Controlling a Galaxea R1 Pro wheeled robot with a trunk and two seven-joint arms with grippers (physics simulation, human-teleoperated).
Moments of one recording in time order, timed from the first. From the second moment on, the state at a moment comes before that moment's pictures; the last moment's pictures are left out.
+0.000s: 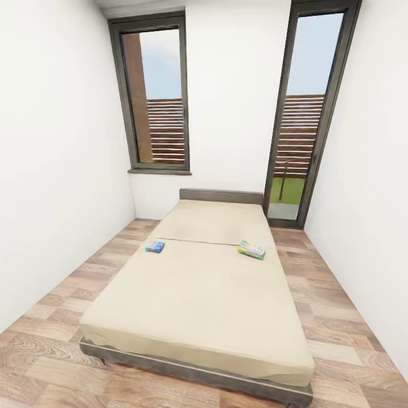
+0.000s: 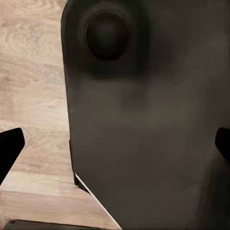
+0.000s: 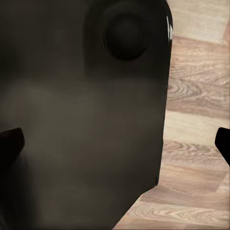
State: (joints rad) left arm 0.00 0.00 0.00 0.00 0.00 0.00 0.00; right arm 0.00 0.00 0.00 0.00 0.00 0.00 0.00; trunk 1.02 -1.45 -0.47
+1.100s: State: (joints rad) left arm 0.00 0.00 0.00 -0.01 0.00 -0.11 0.00; right arm 0.00 0.05 0.00 0.00 0.00 -0.10 -0.01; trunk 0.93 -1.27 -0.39
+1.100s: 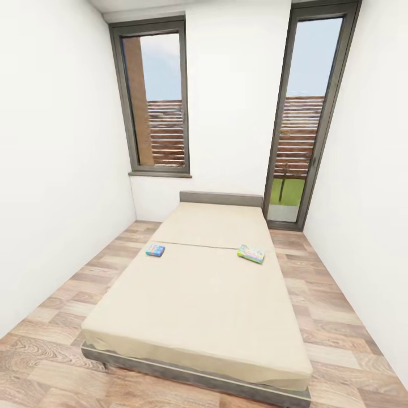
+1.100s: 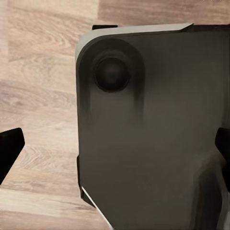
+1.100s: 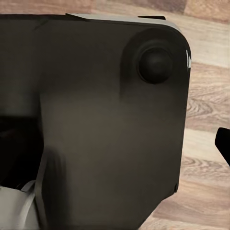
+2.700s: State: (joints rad) left arm -0.44 0.21 0.27 -0.14 0.00 0.16 0.03; right arm -0.22 0.03 -0.09 -0.31 -0.22 0.15 -0.01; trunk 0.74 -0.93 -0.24
